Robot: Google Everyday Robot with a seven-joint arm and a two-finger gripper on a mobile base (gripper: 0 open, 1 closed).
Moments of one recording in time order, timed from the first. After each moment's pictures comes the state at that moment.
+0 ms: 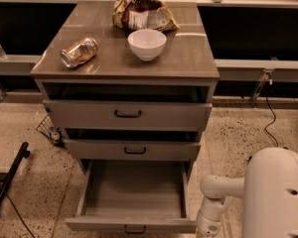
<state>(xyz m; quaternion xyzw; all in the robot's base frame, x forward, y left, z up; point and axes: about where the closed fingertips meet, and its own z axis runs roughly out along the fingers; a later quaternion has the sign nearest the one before) 0.310 -0.203 0.271 0.65 -0.68 -0.33 0.14</state>
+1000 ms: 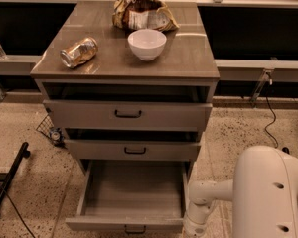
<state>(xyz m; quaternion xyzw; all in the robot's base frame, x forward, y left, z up) 0.325 -0.159 0.231 0.69 -0.65 -0.29 0.10</state>
